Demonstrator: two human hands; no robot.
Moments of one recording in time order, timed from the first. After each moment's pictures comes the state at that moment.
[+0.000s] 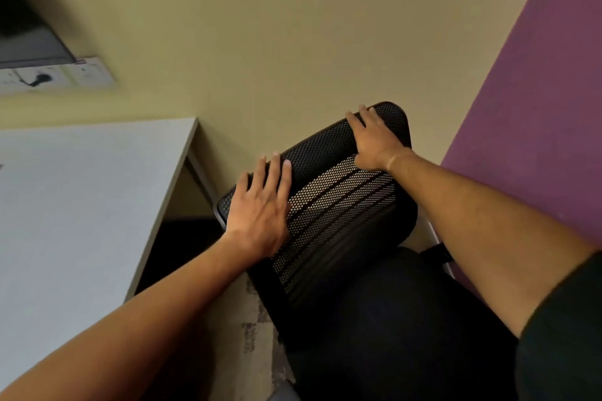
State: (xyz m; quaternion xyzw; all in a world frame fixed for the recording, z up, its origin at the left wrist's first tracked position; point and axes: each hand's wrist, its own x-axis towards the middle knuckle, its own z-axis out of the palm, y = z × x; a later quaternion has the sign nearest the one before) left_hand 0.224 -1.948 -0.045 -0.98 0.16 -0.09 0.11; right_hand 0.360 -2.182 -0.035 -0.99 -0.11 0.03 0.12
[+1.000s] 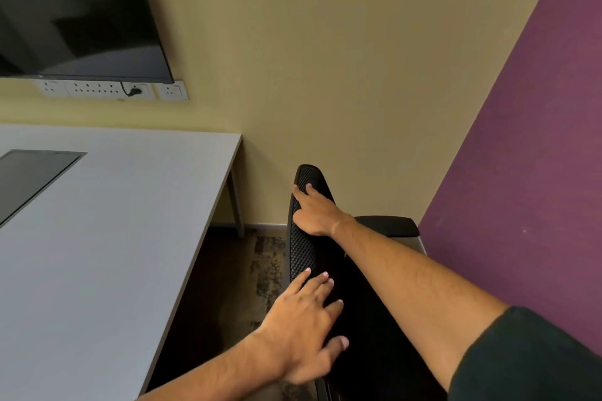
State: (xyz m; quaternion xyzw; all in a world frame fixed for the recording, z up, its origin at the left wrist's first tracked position) left_hand -0.058 -1.911 0.000 -0.94 0.33 0.08 -0.01; right_hand 0.118 -1.995 0.017 -0.95 -0.14 0.19 0.20
